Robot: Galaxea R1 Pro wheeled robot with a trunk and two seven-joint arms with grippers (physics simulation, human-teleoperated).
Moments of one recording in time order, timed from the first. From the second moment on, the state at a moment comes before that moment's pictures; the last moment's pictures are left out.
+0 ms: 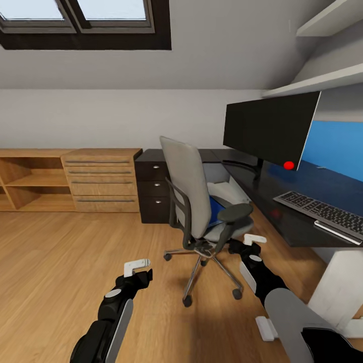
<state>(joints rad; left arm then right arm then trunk) -0.27 -0.17 -0.06 -1.34 0.12 0.54 0.24 -0.81 0.02 -0.04 -0.45 -0.07 -0.03 -0.21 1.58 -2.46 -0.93</state>
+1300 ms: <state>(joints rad) -0.27 -0.17 -0.06 -1.31 0.12 0.54 0.25 -0.81 0.02 -0.04 -0.44 -0.07 -0.03 -0.21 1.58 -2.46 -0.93</state>
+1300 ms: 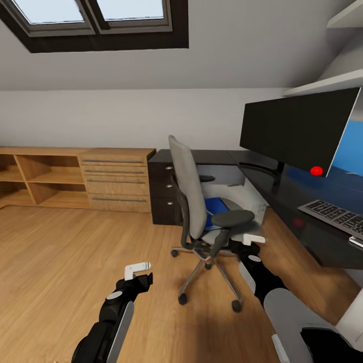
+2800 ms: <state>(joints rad) -0.27 -0.17 -0.16 -1.34 0.12 0.37 0.24 -0.81 -0.05 -0.50 -0.43 -0.08 0.00 -0.20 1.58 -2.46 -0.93</state>
